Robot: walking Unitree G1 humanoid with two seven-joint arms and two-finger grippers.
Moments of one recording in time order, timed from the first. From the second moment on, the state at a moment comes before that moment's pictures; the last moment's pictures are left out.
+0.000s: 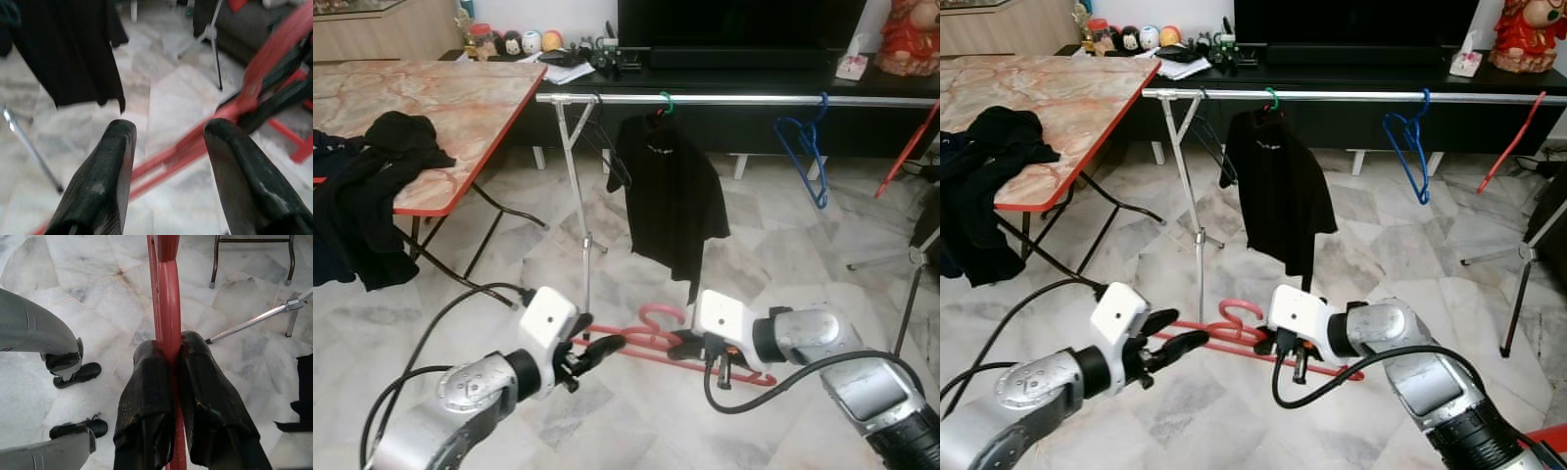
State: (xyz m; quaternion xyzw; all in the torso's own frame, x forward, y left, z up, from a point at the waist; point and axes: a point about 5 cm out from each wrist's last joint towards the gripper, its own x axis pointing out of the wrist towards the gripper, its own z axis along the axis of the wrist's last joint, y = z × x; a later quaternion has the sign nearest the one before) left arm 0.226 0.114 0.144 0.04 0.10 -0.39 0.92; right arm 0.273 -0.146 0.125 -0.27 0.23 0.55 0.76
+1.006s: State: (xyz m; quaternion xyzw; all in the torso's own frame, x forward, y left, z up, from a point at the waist) left arm 0.227 0.108 0.140 0.11 0.07 -0.43 0.89; right arm 0.282 -0.149 0.122 -0.29 0.23 0.52 0.77
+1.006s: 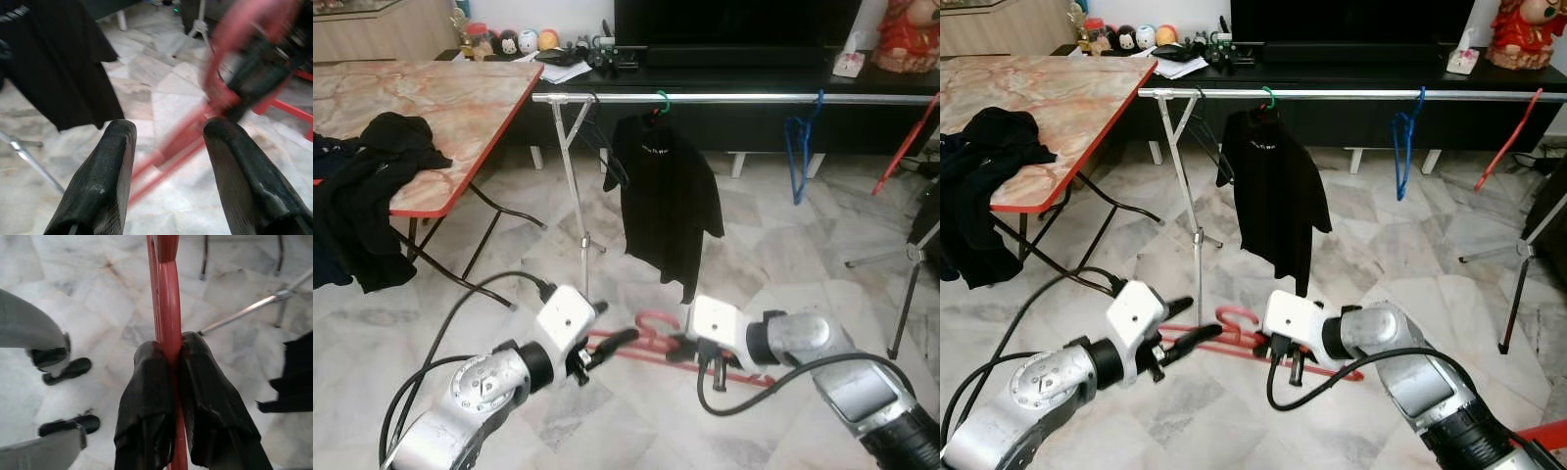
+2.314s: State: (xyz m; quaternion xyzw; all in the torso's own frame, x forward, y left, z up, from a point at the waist) left arm 0.237 0.091 0.158 0.05 0.00 -0.38 0.92; right arm 0.282 -0.144 0.119 -0.29 0.23 0.53 0.77
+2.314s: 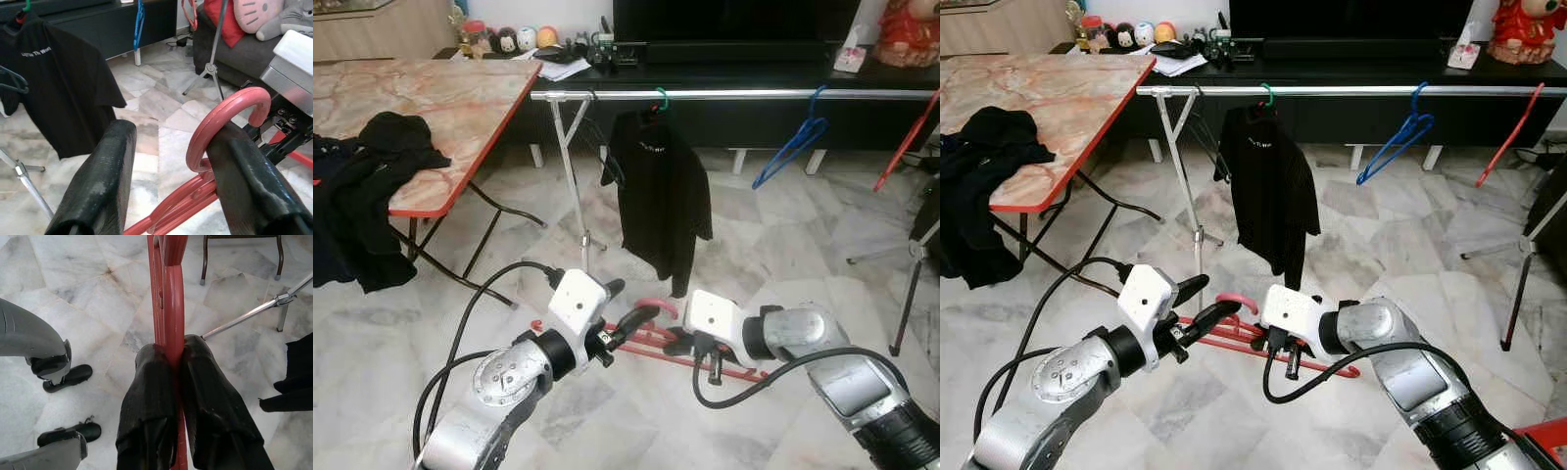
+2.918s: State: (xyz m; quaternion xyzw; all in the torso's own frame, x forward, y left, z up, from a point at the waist) left arm 0.236 0.085 0.156 0.05 0.00 -0.39 0.92; right arm 0.283 -0.144 0.119 -0.29 0.23 0.52 0.77
